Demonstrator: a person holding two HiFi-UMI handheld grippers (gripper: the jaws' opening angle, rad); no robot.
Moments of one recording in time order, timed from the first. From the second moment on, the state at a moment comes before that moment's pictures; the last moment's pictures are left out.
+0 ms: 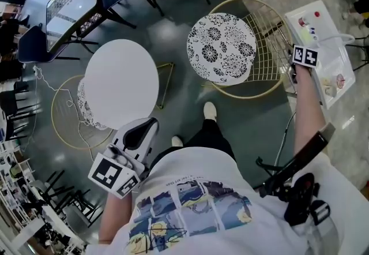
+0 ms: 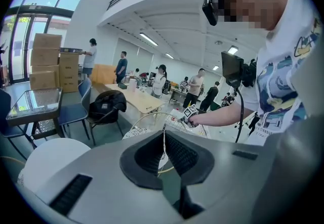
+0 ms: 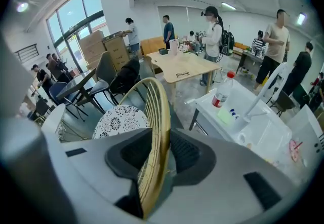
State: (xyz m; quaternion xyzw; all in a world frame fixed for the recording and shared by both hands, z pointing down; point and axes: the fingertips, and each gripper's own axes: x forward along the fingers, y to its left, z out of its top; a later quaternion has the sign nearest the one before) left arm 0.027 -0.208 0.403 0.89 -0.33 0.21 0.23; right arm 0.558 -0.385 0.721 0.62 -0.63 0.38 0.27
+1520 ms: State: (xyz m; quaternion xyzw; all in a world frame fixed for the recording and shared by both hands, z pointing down) left arm -0.199 0.031 0.318 0.96 -0.16 0.15 0.19; right arm -0.045 0.008 0.393 0.43 -0.85 0.21 0.24
